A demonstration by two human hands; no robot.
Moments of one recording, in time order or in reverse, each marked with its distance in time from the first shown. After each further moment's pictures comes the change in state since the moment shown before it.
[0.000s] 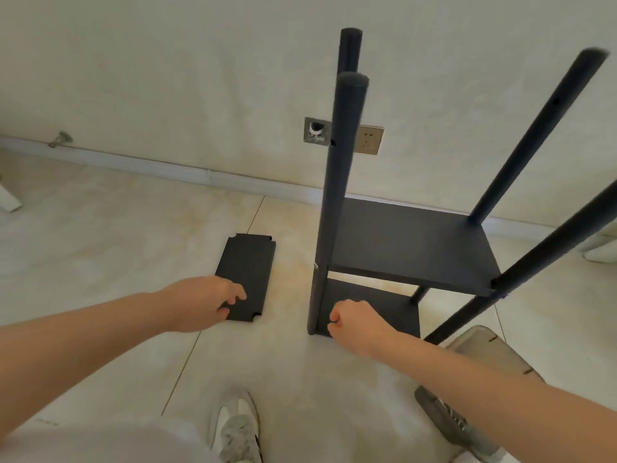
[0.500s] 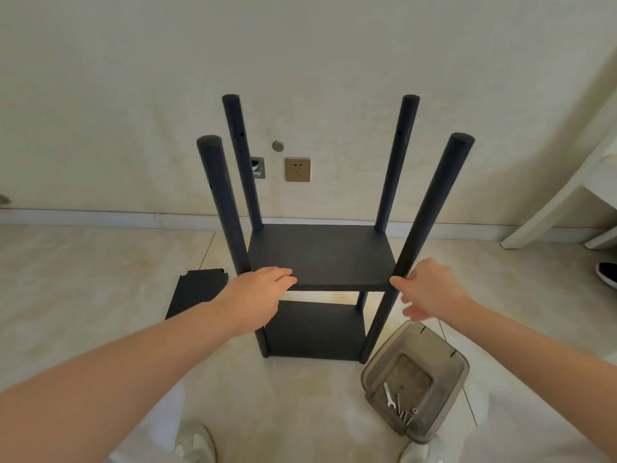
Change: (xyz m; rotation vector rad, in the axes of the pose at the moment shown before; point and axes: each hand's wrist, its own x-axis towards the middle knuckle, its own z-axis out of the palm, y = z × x) left_hand 0.047 0.180 -0.048 0.209 0.347 0.242; right_hand -0.110 0.138 -0.132 0.345 0.493 0.382
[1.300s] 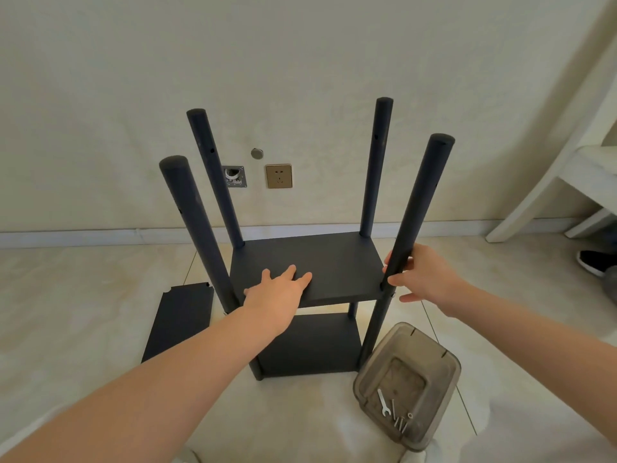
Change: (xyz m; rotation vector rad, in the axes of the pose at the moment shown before) left_hand 0.054 0.055 -0.014 0.008 -0.220 -0.215; right_hand 0.027 0.015 -0.020 0.363 -0.035 -0.108
